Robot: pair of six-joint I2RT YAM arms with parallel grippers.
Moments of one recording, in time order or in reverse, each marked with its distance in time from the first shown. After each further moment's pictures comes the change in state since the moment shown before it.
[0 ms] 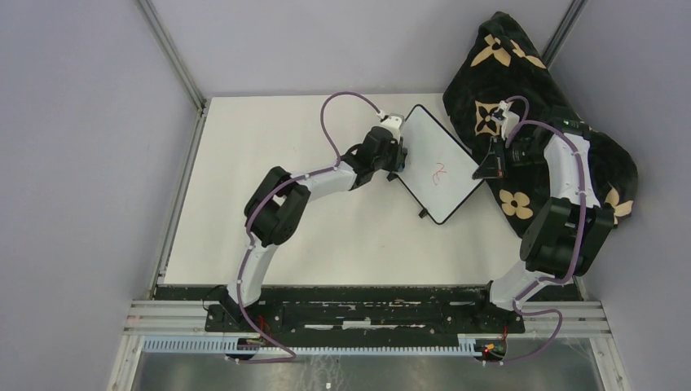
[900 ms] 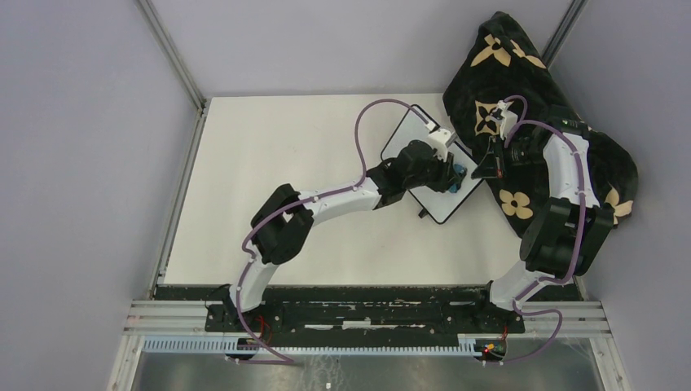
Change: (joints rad) left arm -0.224 -0.068 0.076 0.008 0.126 -0.092; right arm 0.004 0.000 0.002 -0.005 -0.012 -0.023
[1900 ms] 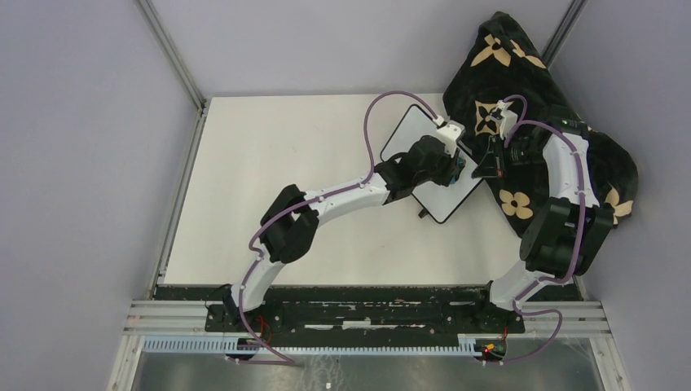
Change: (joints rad) left arm -0.026 0.076 0.205 -0.166 -0.176 0.124; right arm 0.000 0.000 0.000 0.008 0.005 -0.008
